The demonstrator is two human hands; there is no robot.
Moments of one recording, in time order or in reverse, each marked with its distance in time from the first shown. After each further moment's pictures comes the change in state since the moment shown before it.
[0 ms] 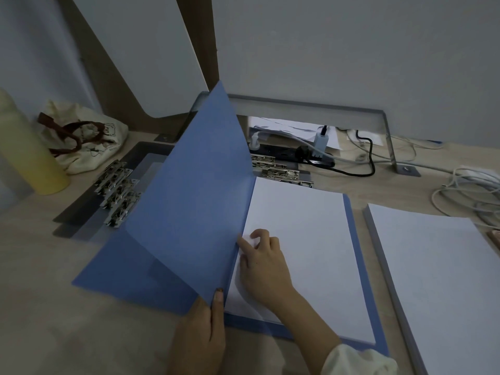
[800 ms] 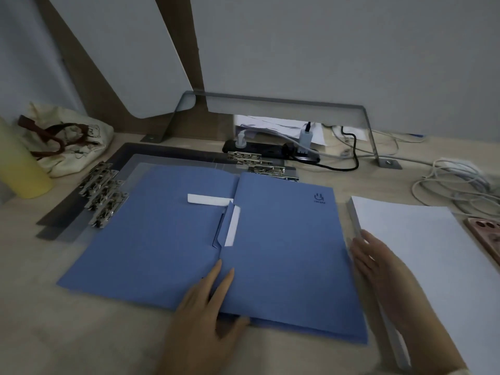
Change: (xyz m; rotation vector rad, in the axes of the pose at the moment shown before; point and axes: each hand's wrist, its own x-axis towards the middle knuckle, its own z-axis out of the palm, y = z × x) left_hand 0.000 0.008 0.000 -0.223 -0.177 -0.019; right_hand -0.078 0.132 -0.093 1.379 0.325 0.582
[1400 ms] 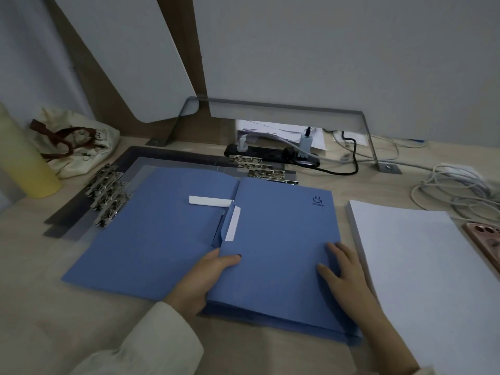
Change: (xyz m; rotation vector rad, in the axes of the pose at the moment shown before) left_hand 0.074 0.036 -0.035 -1.016 -0.290 -0.758; right_hand 0.007 0.035 0.019 -0.947 -0.021 -0.251
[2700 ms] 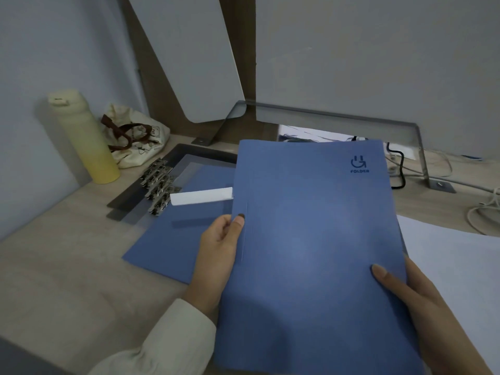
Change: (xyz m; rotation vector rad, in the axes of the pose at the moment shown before) left_hand -0.030 0.021 -0.027 -0.061 0.432 0.531; right_hand -0.045 -0.062 -0.036 0.751 -0.164 0.060
